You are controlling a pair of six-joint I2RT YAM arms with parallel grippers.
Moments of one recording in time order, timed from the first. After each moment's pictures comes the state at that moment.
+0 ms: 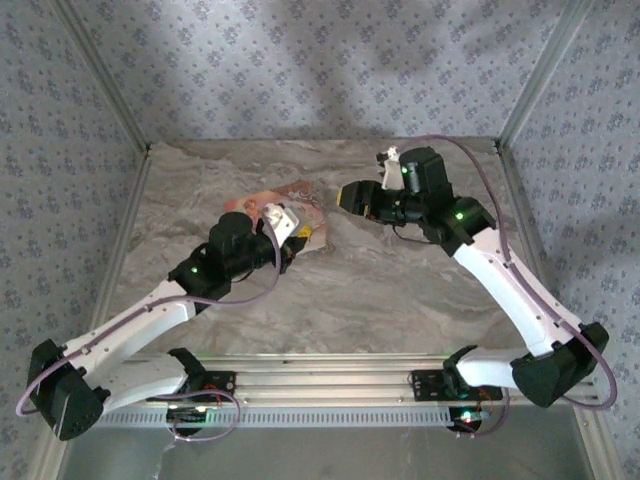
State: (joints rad) left arm -0.77 1.05 0.82 -0.05 0.14 0.11; right arm 0.56 1.27 1.37 -0.63 -0.37 0.77
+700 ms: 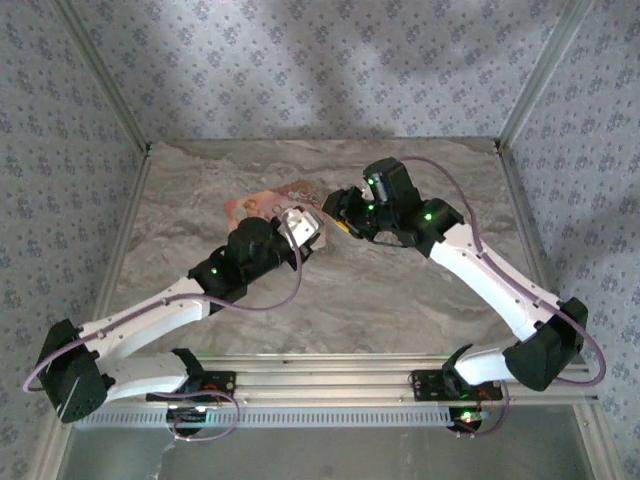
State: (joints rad) left arm -0.87 1.13 0.82 0.08 -0.07 0.24; right arm 0.67 1.36 1.35 -0.61 -0.25 1.14
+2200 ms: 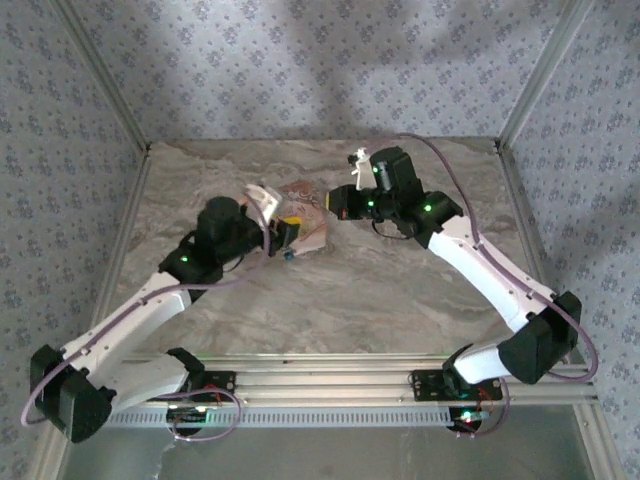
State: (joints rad) left arm -0.60 1.05 0.89 -0.14 0.21 -0.04; right arm 0.61 1.40 1.39 -0.52 -0.35 0.48
